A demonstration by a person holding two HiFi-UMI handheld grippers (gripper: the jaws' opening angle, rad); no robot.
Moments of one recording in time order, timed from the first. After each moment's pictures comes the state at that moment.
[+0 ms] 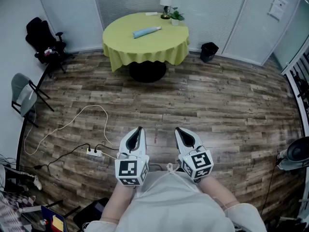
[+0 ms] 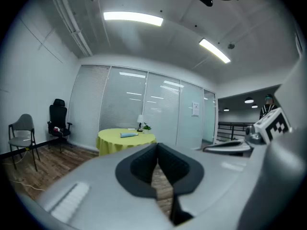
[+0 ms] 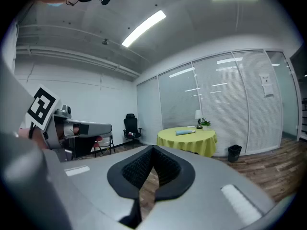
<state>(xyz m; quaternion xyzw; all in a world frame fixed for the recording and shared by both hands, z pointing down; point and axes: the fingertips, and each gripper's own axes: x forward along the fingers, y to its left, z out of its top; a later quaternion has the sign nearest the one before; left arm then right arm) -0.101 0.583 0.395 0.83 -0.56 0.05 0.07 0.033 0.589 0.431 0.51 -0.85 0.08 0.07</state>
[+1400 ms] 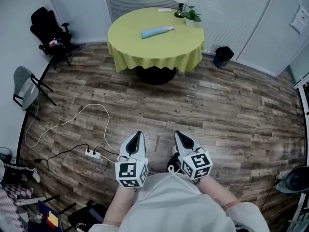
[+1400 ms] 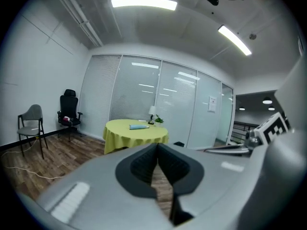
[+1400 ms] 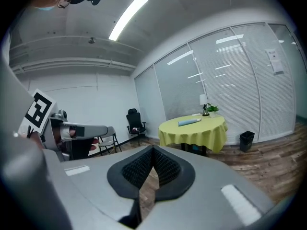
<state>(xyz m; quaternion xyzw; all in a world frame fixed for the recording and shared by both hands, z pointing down) -0.087 0.407 0.443 0.78 -0.61 0.06 0.13 0.055 0.396 0.483 0.46 -0.87 0.15 0.08</state>
